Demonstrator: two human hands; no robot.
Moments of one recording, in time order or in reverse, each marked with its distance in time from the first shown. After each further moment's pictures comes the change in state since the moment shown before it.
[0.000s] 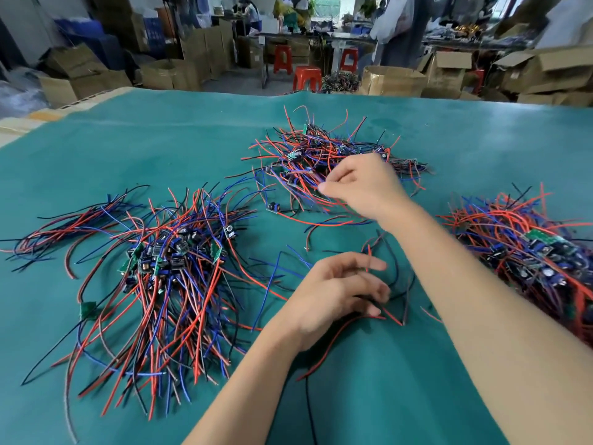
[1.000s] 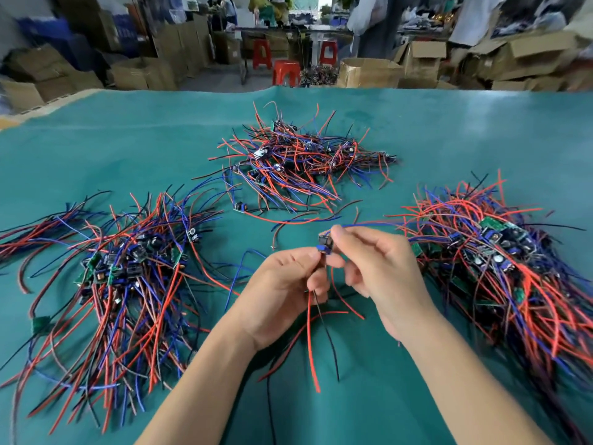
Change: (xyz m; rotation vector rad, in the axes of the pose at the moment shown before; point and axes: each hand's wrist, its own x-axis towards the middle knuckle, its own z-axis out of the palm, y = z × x) left_hand 0.001 0.004 -0.005 -0.134 -0.091 0.046; right_hand -0.135 0.040 -0.014 0.698 0.036 0.125
